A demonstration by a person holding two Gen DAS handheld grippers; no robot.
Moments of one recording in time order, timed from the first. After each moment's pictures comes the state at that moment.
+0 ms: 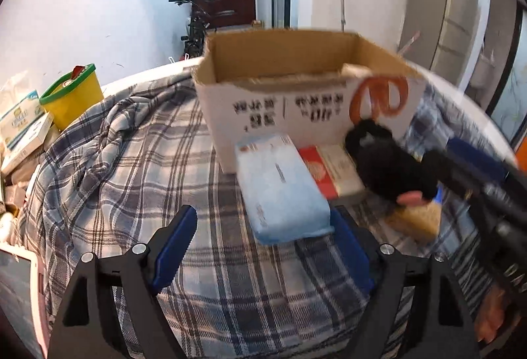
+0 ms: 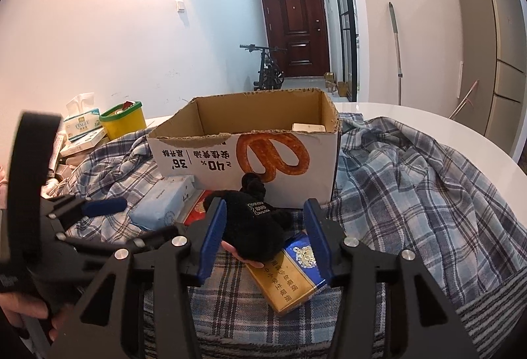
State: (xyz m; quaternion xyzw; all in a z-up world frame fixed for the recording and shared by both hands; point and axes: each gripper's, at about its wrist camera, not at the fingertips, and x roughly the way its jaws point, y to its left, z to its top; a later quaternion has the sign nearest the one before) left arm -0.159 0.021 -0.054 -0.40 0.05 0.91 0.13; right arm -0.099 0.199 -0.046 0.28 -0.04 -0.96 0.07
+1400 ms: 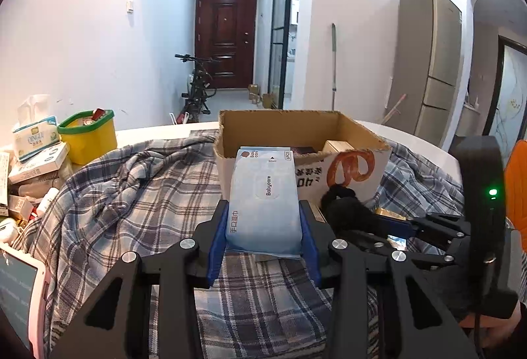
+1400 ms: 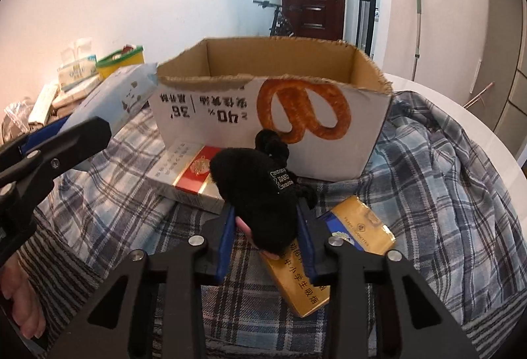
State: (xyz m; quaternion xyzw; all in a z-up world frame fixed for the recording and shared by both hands) left arm -0.116 0.003 -0.018 -0.26 0.00 0.95 0.14; right arm -0.127 0.174 -0.071 0.36 0.01 -0.93 0.09
